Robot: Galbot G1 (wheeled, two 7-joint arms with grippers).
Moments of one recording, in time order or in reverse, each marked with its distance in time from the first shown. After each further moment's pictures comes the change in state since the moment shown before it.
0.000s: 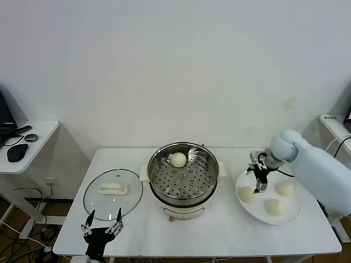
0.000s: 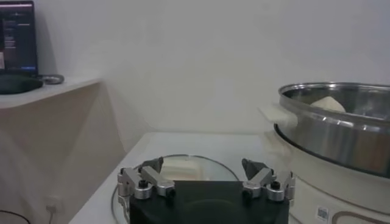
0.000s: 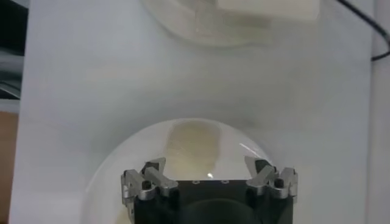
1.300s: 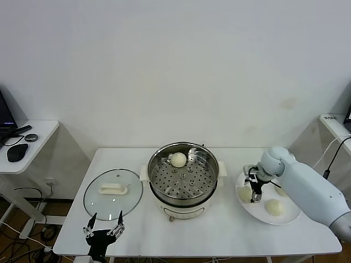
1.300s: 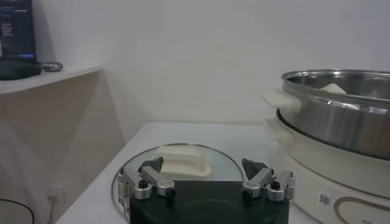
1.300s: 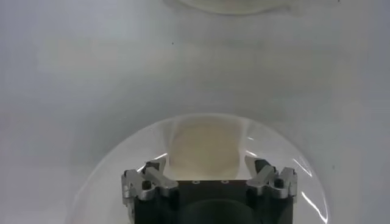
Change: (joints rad) left arm -0.009 -0.003 0.003 0.039 -0.001 -0.001 -0.001; right arm -0.110 0.076 0.069 -0.080 -0.114 -0.033 0.047
